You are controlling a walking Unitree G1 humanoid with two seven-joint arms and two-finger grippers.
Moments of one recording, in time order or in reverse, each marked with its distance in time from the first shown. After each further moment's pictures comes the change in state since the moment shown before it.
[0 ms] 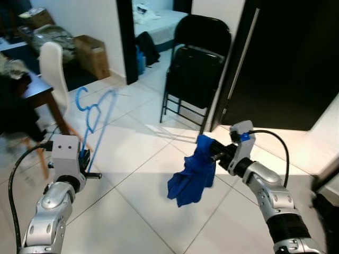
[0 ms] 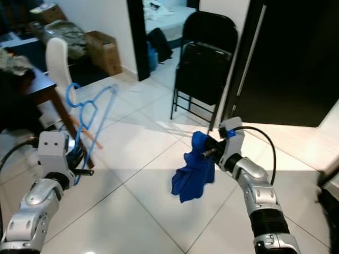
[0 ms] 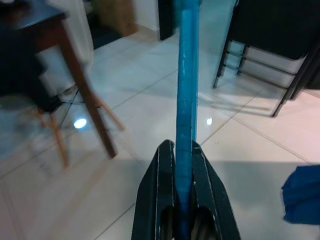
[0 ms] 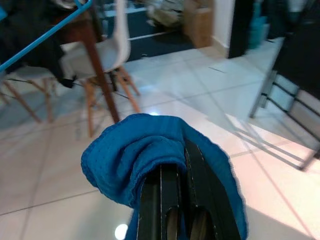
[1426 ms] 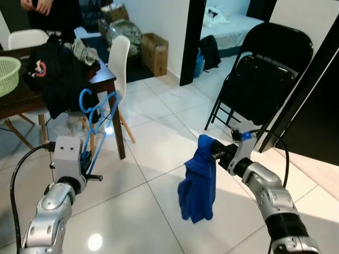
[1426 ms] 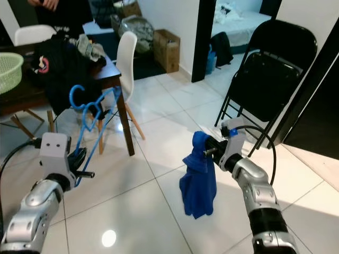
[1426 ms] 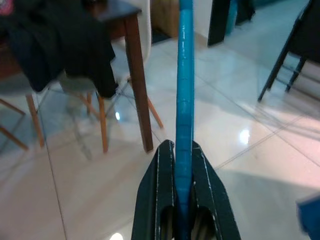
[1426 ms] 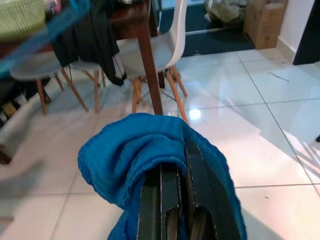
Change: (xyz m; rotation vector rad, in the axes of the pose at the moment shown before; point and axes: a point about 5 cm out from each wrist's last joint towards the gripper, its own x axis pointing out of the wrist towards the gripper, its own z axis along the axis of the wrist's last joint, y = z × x) left arm 0.001 -0.009 0.002 0.018 -0.028 -0.043; right arm -0.009 -0.009 -0.011 0.035 0.033 -0.042
